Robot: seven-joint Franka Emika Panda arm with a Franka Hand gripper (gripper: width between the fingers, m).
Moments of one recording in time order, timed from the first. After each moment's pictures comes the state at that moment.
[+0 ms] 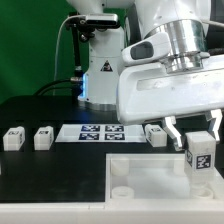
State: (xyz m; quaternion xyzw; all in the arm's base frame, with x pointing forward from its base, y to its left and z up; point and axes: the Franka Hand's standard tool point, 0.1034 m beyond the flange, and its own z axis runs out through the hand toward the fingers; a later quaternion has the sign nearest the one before) arm 0.619 0.104 0.098 -0.96 -0.05 -0.27 0.06
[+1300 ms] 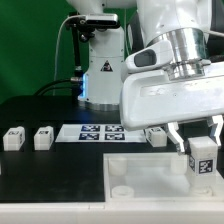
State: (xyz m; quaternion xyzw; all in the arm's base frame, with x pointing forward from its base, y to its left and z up) arm 0.611 0.110 0.087 -0.96 -0.05 -0.27 0.06
